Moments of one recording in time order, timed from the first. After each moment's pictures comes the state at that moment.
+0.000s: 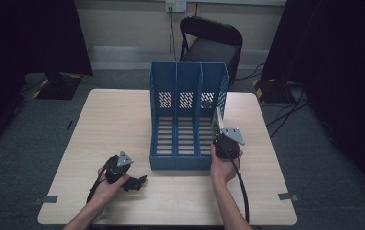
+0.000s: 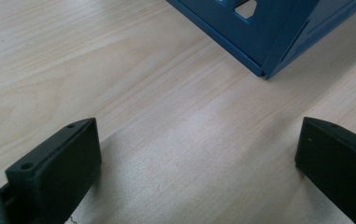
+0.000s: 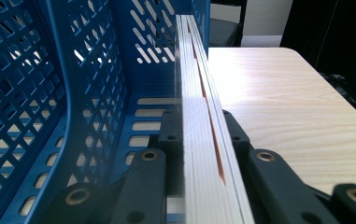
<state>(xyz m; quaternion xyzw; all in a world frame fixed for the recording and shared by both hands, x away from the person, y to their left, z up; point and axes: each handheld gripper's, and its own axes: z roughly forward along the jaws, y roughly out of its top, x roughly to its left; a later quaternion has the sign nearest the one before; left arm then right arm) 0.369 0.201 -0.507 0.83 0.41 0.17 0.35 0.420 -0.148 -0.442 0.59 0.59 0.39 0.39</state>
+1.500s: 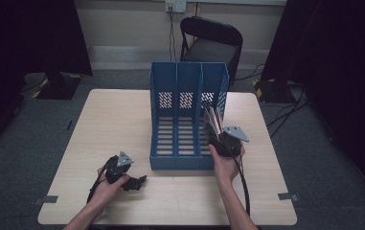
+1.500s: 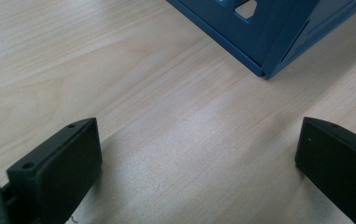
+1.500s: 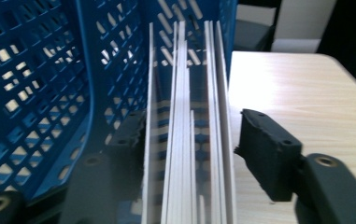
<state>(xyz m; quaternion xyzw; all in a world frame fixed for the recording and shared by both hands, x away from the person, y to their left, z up) 0.369 0.201 -0.507 0.83 0.41 0.17 0.35 0.427 -0.159 -0.440 0.55 0.63 0.42 0.35</state>
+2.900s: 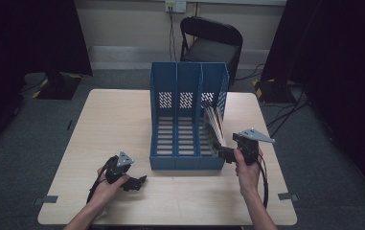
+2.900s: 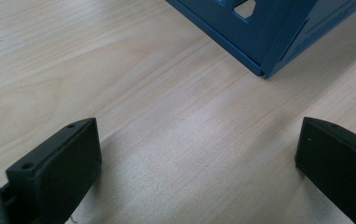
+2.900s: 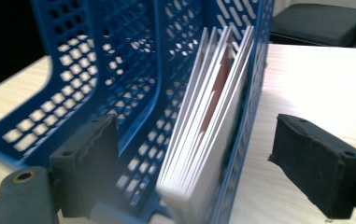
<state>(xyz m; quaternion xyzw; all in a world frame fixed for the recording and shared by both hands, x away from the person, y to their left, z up) 0.369 0.201 -0.507 0.83 0.40 0.17 0.35 0.391 -0.205 -0.408 0.48 0.69 0.49 0.23</state>
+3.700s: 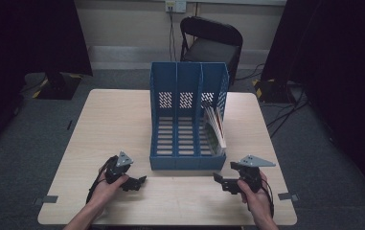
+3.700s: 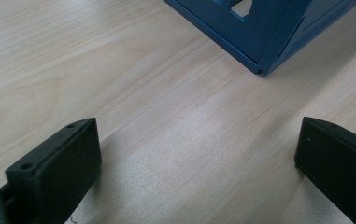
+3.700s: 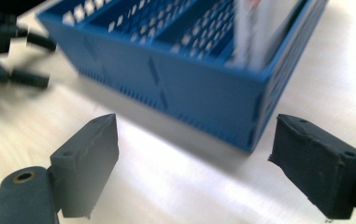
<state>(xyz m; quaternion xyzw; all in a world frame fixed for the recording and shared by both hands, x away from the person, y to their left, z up) 0.369 0.202 -0.507 0.83 0.40 0.17 0.35 0.335 -0.216 -0.450 0.44 0.77 0.45 0.14</state>
